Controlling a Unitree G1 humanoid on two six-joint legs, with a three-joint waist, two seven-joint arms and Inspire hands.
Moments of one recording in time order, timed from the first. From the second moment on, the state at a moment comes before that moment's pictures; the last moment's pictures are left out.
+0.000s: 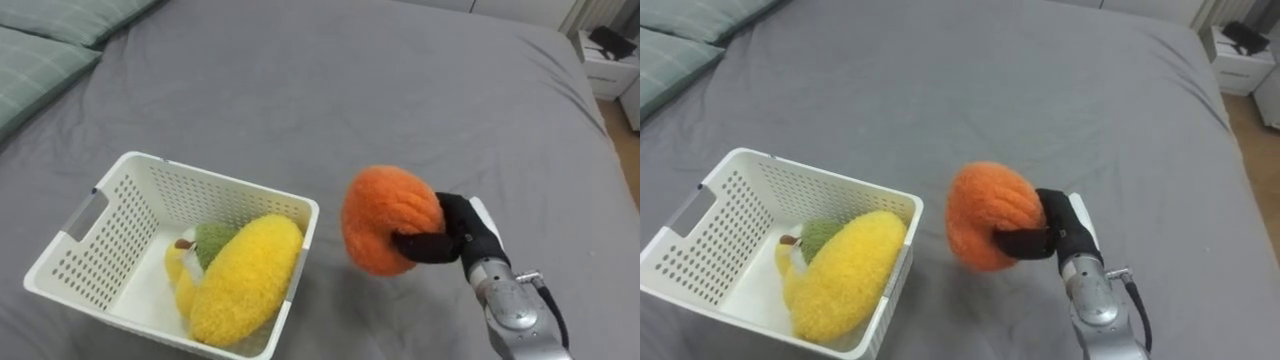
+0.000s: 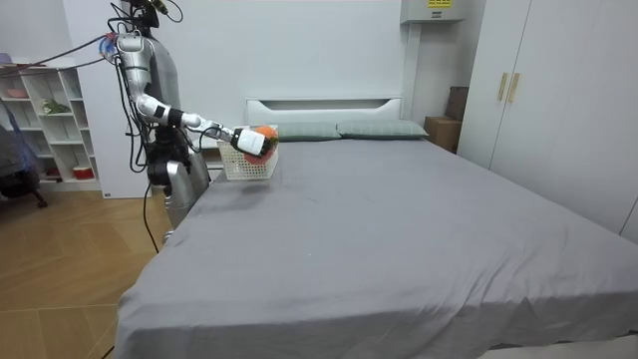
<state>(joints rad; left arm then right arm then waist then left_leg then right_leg) 0.17 0.15 0.15 1.13 -0.16 0.06 0.12 -0.02 -0.24 0.09 0.25 -0.10 0.07 -0.04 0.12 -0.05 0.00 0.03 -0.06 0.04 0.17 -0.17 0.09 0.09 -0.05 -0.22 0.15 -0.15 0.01</state>
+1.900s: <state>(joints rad) 0.12 0.18 0.13 1.12 -0.12 0.15 0.11 -0.26 -0.21 0.39 -0.05 -0.28 0.26 0.12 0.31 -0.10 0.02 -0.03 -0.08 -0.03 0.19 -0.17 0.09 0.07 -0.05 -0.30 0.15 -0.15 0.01</state>
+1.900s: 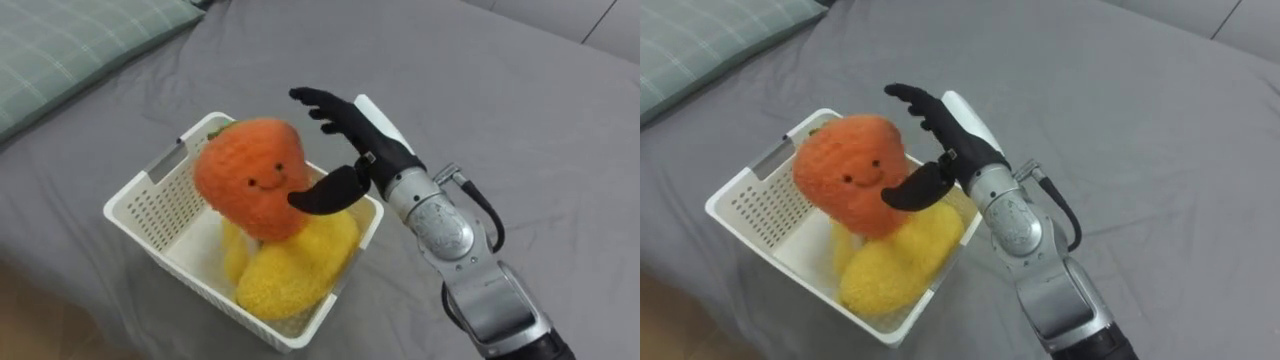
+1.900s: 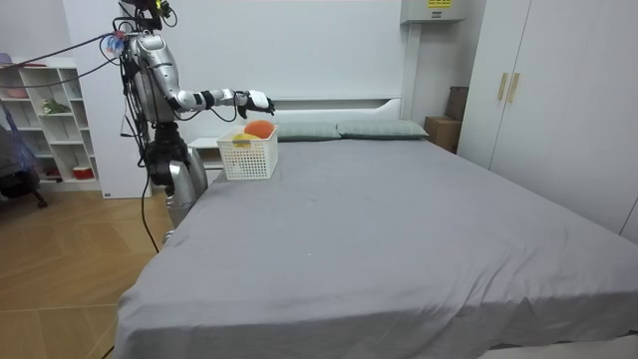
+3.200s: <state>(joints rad) 0.11 0.18 0.19 1.12 -0.12 0.14 0.14 -0.20 -0.24 0.29 0.03 -0.24 0.23 0.05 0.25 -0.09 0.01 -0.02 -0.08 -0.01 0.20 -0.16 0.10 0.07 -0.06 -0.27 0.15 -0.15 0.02</state>
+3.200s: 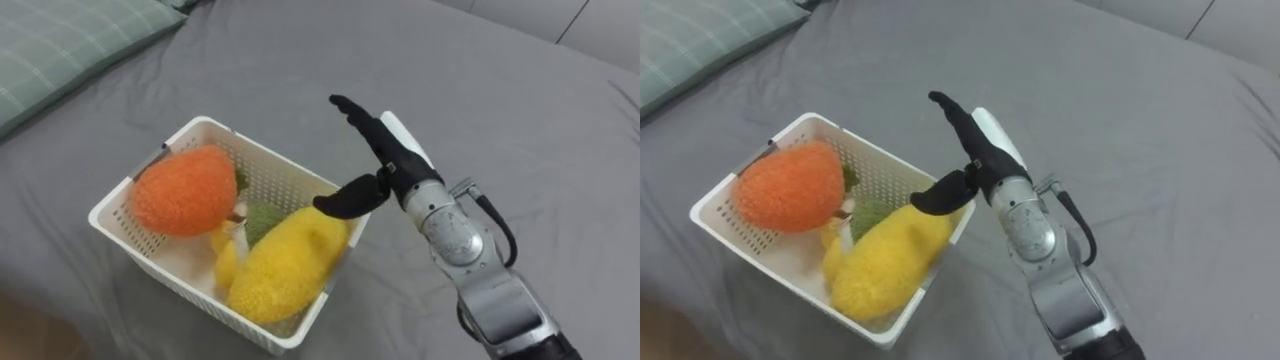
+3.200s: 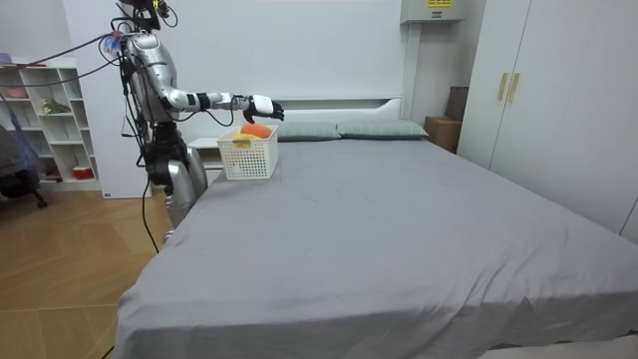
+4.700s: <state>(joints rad) 0.21 0.18 0.23 1.12 -0.14 0.10 0.15 0.17 -0.26 -0.15 0.32 0.16 0.12 -0.26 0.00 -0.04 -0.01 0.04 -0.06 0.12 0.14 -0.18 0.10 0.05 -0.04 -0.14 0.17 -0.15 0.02</state>
